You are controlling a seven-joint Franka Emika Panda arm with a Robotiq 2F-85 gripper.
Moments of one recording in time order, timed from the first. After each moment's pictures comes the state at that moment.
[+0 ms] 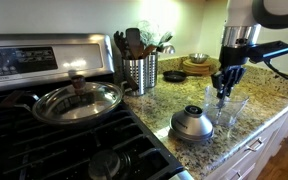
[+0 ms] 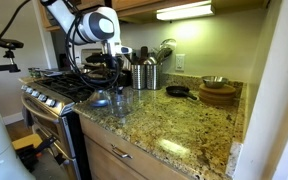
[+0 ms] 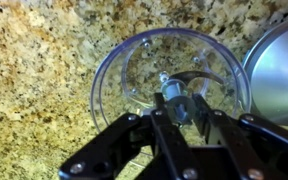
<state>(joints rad) 0.06 -0.14 0.11 -2.55 -0.10 2.43 0.28</state>
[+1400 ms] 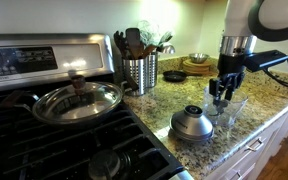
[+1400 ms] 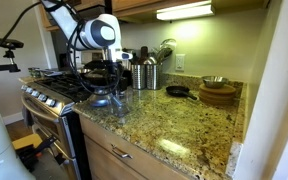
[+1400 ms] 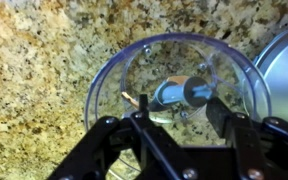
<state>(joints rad) 0.06 -0.08 0.11 -2.57 -0.10 2.49 0.28</state>
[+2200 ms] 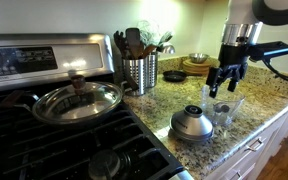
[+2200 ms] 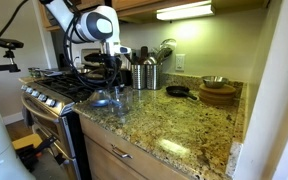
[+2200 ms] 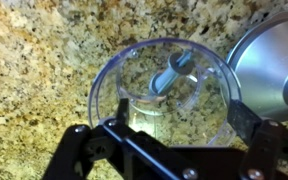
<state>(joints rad) 0.08 -0.15 0.11 -2.56 -0.02 2.44 0.24</state>
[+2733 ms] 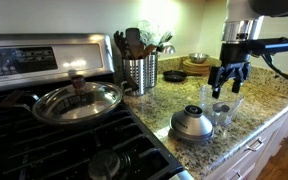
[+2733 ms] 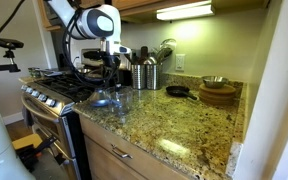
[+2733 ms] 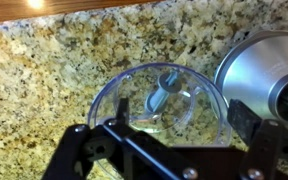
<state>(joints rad) 0.08 -0.15 0.11 -2.53 0.04 2.33 0.24</state>
